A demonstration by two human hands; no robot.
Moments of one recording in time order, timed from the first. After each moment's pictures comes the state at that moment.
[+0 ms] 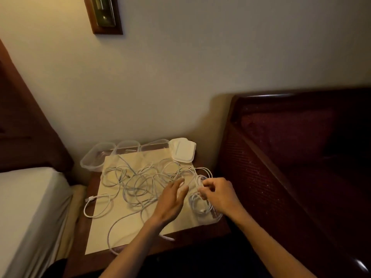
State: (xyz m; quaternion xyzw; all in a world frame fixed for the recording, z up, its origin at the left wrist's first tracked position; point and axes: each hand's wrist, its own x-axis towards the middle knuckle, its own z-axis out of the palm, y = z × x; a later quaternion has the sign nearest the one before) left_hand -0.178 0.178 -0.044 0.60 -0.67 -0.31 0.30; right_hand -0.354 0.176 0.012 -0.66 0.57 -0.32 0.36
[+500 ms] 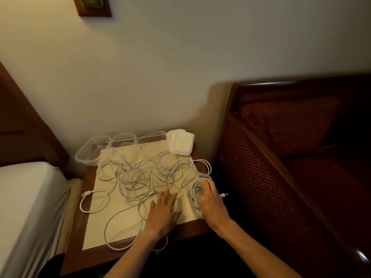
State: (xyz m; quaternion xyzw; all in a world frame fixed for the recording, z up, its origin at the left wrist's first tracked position) left_hand -0.165 0.195 -0.112 0.65 -0.73 -0.20 0.01; right_hand -0.347 0.173 -0.090 -0.81 0.57 -0.13 -0.03
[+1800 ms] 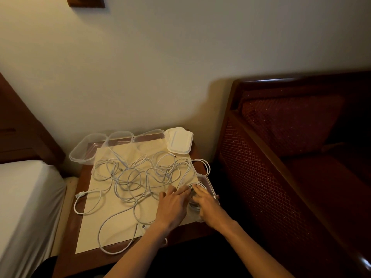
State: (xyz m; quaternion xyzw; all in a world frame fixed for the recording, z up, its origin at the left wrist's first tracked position) left_hand -0.203 0.166 -0.100 0.61 -0.78 -0.07 0.10; right_hand -0.359 0.148 -0.111 -0.85 0.48 -0.10 0.18
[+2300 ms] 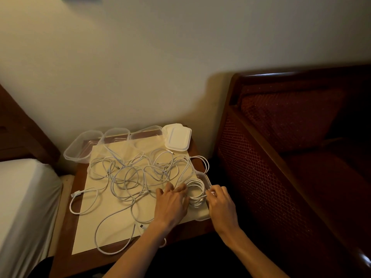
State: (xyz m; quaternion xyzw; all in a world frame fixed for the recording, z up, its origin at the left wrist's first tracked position) left_hand -0.204 0.163 -0.105 0.62 -0.78 -0.02 0.08; right_hand -0.377 0.176 -0.108 -0.77 0.61 -0.21 -0.01
